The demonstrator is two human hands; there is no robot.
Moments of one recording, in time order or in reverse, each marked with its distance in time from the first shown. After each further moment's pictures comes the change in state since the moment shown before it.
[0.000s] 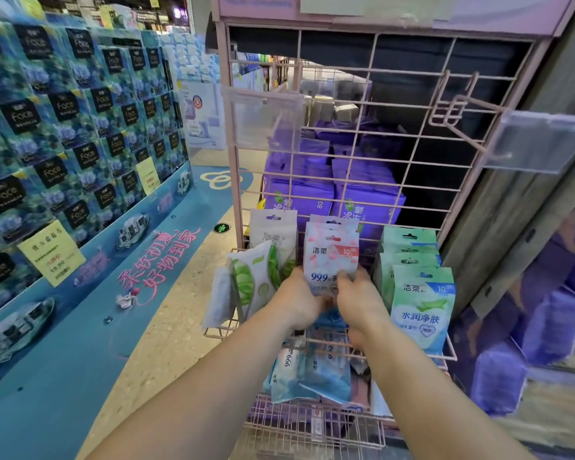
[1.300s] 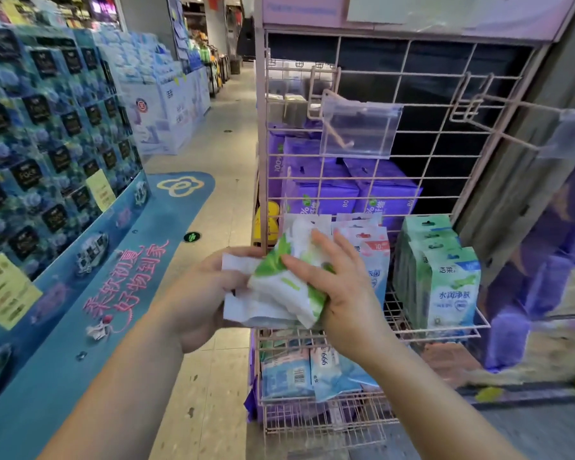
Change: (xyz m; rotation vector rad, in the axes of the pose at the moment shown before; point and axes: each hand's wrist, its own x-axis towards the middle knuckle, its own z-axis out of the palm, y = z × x) left_hand -0.086 -0.028 -0.180 -0.706 -0.072 -0.183; right_hand -0.076 -0.031 0.069 -0.533 0.066 -0.857
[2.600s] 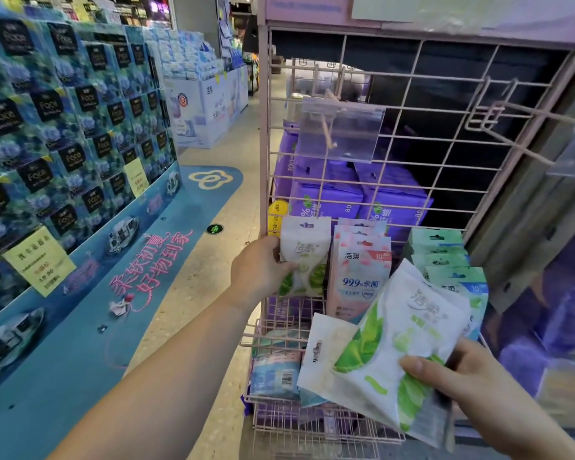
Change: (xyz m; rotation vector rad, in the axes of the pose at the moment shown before) left_hand 0.116 -0.046 0.048 0.950 0.407 0.309; right_hand -0.070 0.062 -0.112 0.922 -0.295 0.628
